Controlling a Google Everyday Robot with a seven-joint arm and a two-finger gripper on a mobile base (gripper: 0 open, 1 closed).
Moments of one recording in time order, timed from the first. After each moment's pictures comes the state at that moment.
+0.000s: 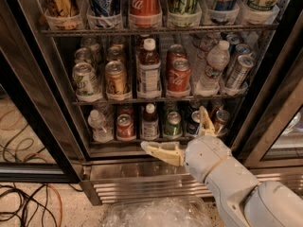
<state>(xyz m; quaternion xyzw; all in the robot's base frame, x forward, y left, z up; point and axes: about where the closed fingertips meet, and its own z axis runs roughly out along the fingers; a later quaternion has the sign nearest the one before) 0.463 -0.068 0.835 -0.23 0.69 0.15 0.67</state>
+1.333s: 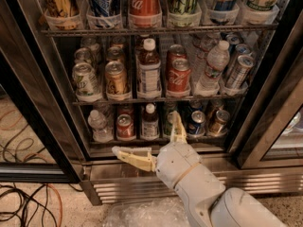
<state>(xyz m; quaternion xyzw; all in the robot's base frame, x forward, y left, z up) 0.455 -0.002 0.831 -0.21 0.66 0.21 0.69</state>
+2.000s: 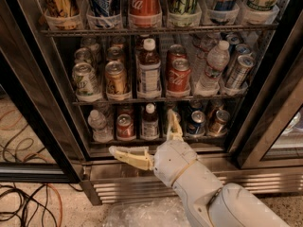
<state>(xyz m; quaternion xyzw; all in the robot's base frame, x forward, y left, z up) 0.457 0.008 0.831 -0.22 0.65 0.23 0.69</state>
